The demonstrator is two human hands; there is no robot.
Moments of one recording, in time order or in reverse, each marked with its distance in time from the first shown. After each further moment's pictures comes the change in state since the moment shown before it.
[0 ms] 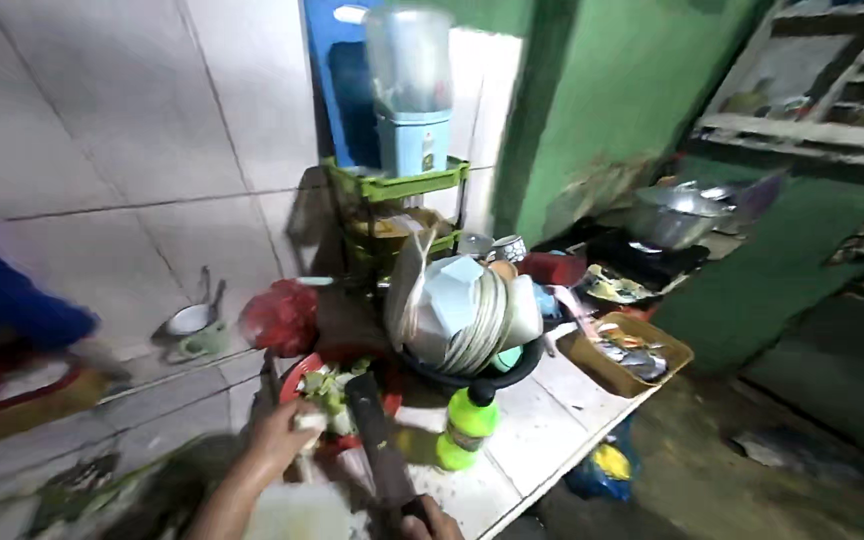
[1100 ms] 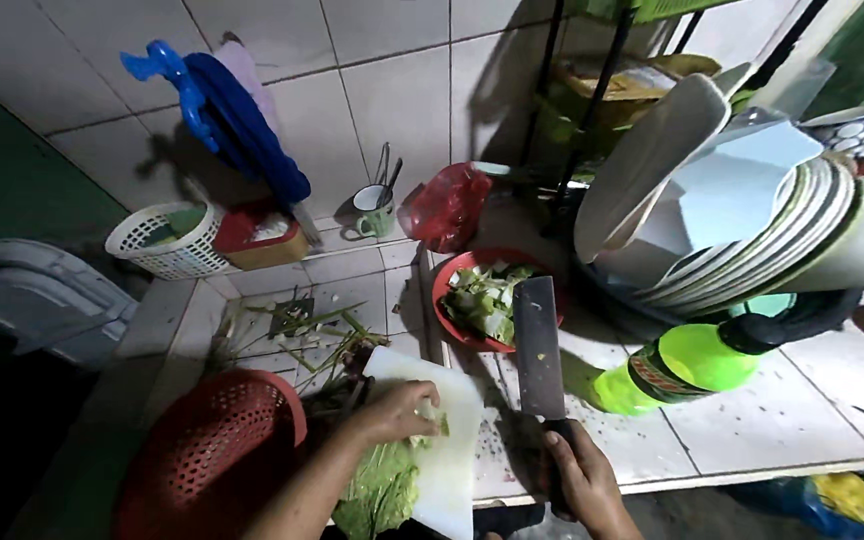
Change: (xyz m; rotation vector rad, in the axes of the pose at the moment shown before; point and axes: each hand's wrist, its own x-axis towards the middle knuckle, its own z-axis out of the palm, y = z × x) left_hand -0.094 -0.073 0.013 0.031 -0.409 -0.118; right_hand 0.003 0.014 0.003 -0.032 0.008 -0.040
